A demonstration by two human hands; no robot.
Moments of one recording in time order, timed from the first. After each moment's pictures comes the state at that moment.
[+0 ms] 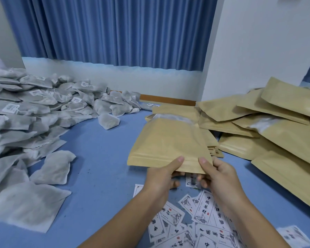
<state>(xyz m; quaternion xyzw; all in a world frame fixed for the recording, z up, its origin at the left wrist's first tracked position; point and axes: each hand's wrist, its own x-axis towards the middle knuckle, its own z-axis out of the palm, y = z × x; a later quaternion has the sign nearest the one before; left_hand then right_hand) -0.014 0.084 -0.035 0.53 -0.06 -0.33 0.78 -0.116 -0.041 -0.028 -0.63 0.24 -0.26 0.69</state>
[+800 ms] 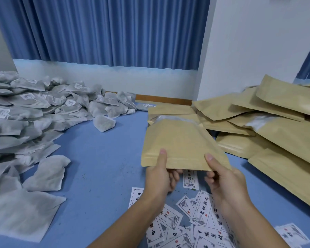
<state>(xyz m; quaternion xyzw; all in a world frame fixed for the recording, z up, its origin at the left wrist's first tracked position) -0.017 0.075 -0.033 0.55 -0.05 -0.28 0.79 -0.118 -0.031 -0.014 -0.41 0.28 -0.36 0.79</state>
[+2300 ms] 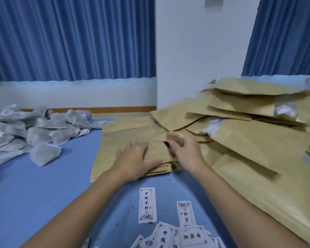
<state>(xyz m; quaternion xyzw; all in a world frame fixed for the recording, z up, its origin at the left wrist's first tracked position) 0.075 -0.040 -0.002 0.86 -0.49 0.00 0.17 -0.059 -0.175 0.001 -0.76 0.25 -0.35 0.48</state>
